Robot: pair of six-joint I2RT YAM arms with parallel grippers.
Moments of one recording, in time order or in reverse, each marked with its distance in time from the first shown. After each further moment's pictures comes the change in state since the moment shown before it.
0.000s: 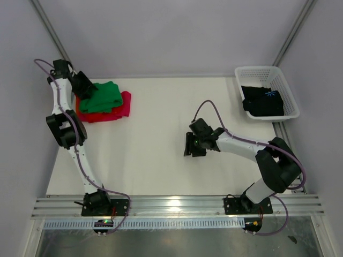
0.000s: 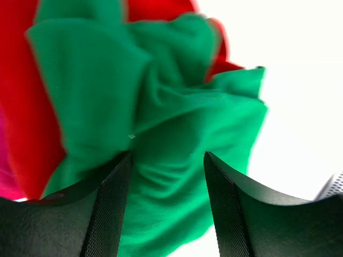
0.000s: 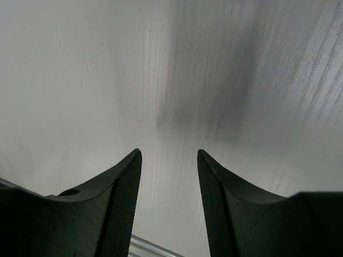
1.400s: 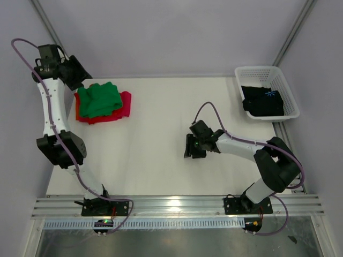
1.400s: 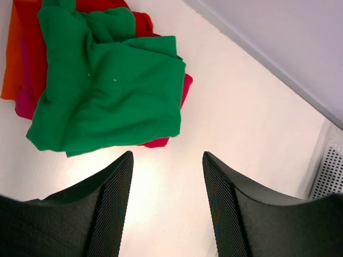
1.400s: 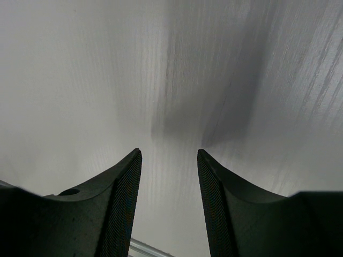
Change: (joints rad) left arm -0.058 -0.438 -0.145 -0.072 -0.114 0.042; right arm 0.000 0.008 -0.037 0.036 -0.009 0.015
